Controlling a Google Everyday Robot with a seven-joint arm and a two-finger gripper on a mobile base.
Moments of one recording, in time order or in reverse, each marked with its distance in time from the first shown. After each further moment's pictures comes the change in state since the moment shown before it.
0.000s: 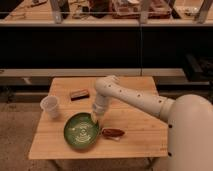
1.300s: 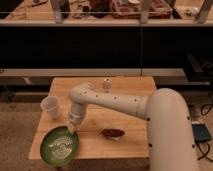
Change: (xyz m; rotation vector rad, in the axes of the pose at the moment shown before) arm 0.065 -0.125 0.038 0.133 -0.016 -0.275
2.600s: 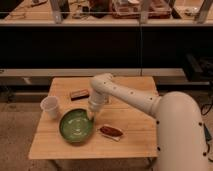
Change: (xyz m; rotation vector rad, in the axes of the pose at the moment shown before) arm -0.060 0.115 -0.052 -0.085 0.057 0.324
